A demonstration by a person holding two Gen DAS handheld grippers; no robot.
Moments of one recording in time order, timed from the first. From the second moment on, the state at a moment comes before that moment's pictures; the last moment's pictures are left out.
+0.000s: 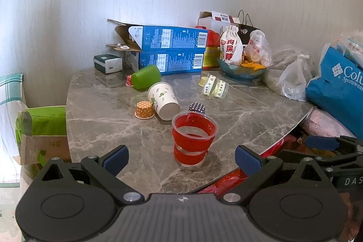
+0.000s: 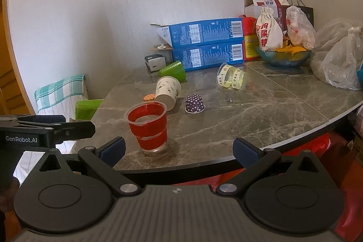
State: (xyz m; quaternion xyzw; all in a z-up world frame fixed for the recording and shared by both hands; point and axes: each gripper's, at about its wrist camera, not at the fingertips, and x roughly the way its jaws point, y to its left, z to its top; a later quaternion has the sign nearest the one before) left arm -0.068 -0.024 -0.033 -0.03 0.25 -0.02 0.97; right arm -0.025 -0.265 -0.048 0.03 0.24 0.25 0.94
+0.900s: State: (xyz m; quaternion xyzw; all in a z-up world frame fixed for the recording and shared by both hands) left arm -0.071 -0.024 -0.032 -0.04 0.25 -0.01 0.97; right arm -0.028 -0.262 -0.046 0.03 0.24 0.25 0.94
